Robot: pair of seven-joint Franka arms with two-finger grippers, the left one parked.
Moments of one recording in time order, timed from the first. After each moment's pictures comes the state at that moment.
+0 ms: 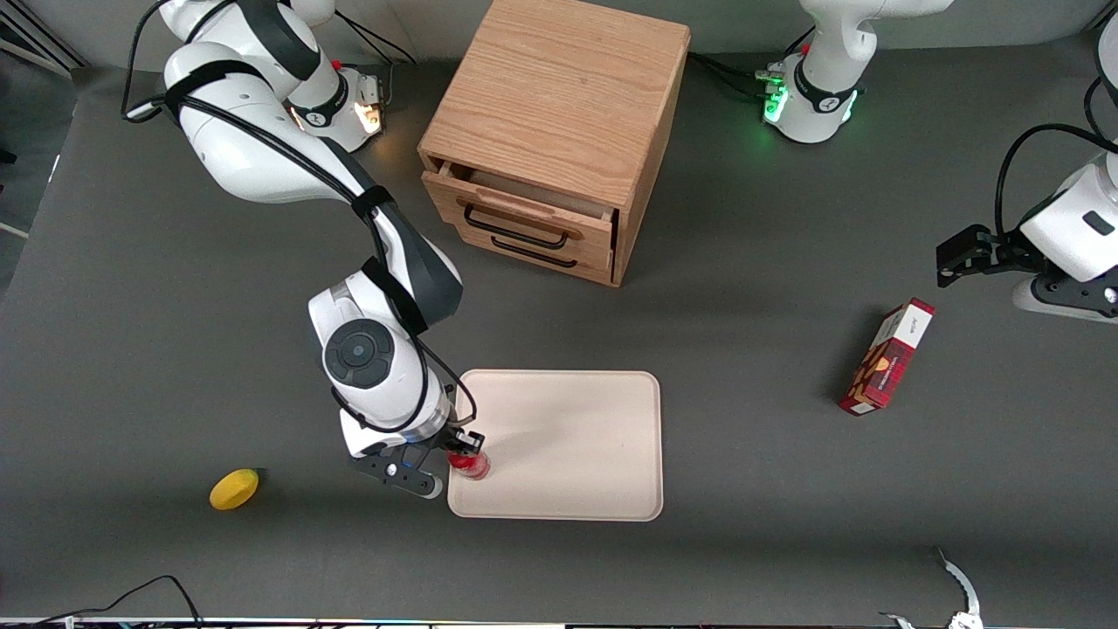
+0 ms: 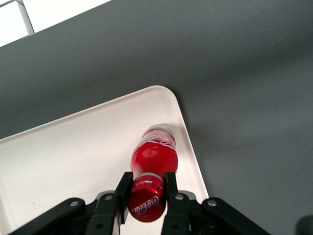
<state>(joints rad) 0.25 0.92 0.34 -0.99 -0.33 2.00 0.93</state>
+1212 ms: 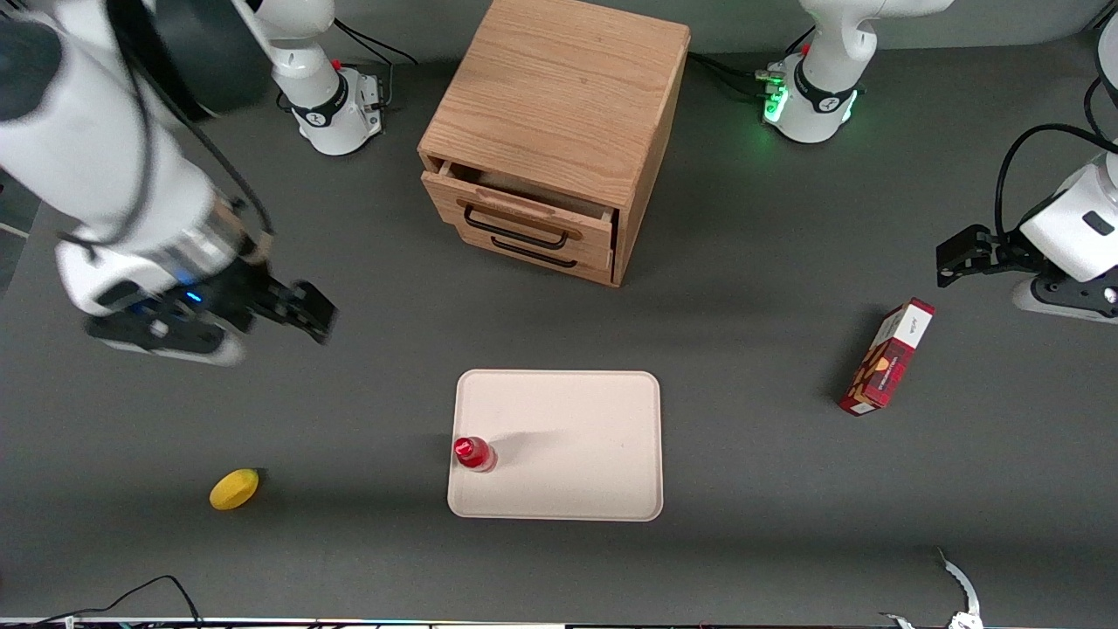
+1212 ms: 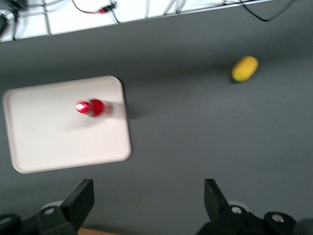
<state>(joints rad) -0.07 0.26 0.46 -1.26 -0.19 1.59 0.54</state>
